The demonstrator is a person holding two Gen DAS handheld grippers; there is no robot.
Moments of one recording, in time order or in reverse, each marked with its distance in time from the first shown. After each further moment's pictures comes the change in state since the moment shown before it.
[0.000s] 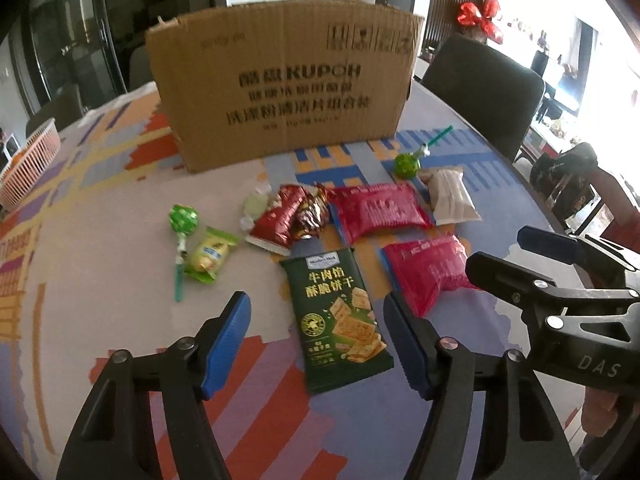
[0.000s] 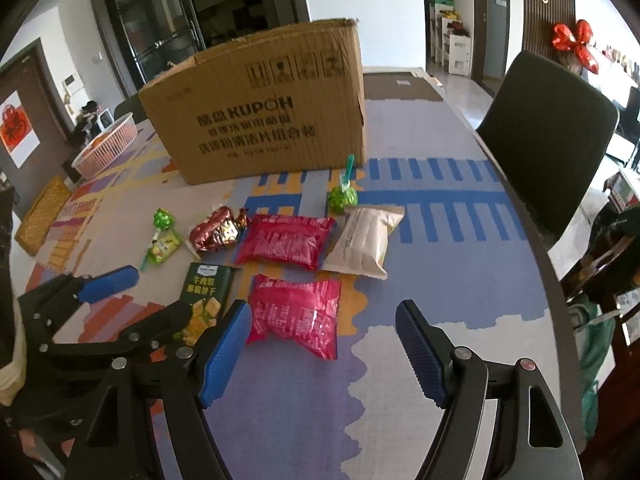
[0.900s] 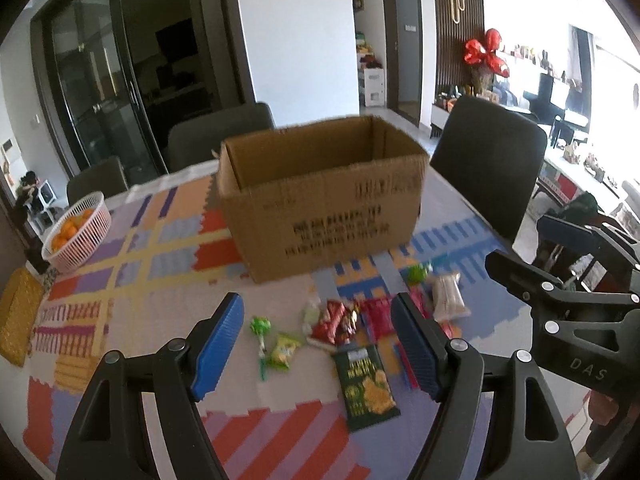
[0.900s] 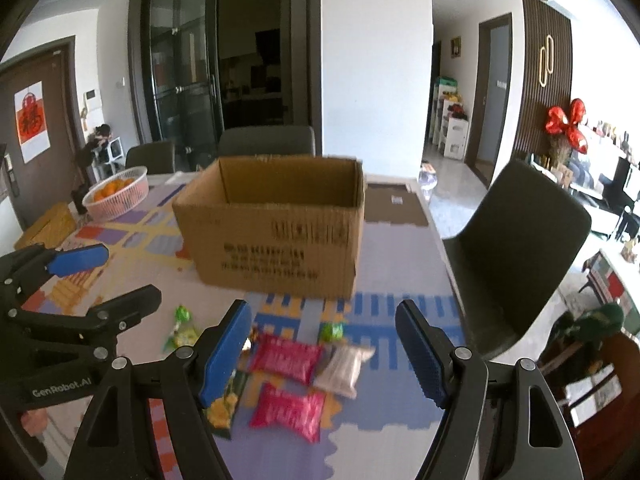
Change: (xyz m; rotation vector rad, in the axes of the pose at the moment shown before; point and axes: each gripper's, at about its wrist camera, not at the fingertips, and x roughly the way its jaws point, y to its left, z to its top) left arm -0.094 0.003 0.058 0.039 -0.194 0.126; right arm -0.083 0.023 0.068 -0.129 -0.267 -0.069
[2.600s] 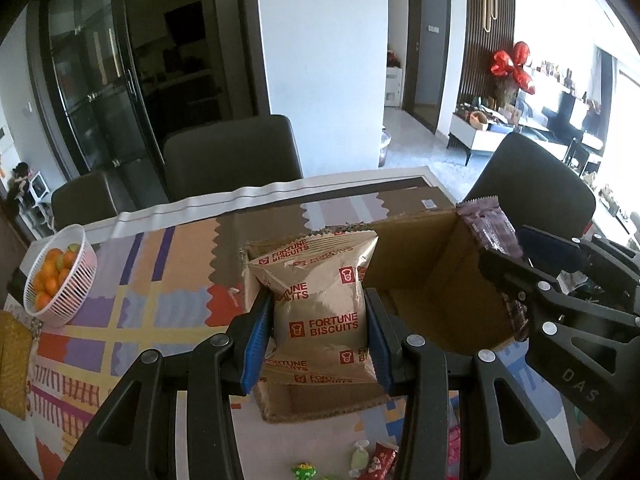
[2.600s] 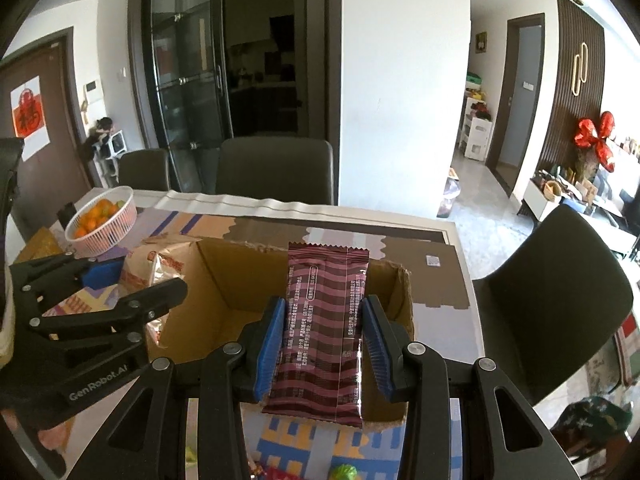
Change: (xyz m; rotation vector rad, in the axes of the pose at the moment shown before) left arm 0.108 0.071 0.156 -0.064 0.034 -0.004; right arm 0.118 0.014 0.142 -0.043 0.054 0.045
